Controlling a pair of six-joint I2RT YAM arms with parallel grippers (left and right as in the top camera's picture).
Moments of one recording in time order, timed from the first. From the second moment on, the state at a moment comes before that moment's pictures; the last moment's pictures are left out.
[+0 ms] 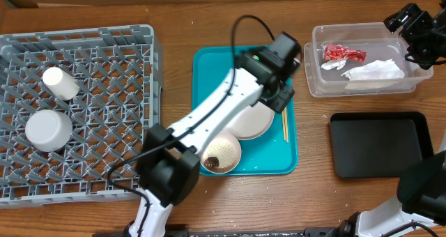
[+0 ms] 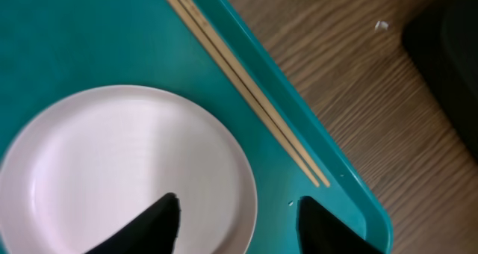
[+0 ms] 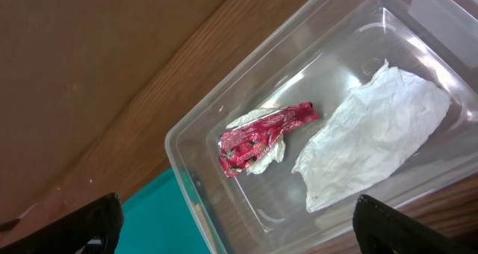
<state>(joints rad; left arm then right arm) -0.73 2.13 1.93 -1.05 0.07 -0.10 -0.37 1.81 1.81 -0.94 -0.36 0.44</state>
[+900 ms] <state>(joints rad) -0.76 2.35 1.93 -1.07 0.05 -0.20 -0.37 1.81 1.81 -0.94 -0.36 0.44</state>
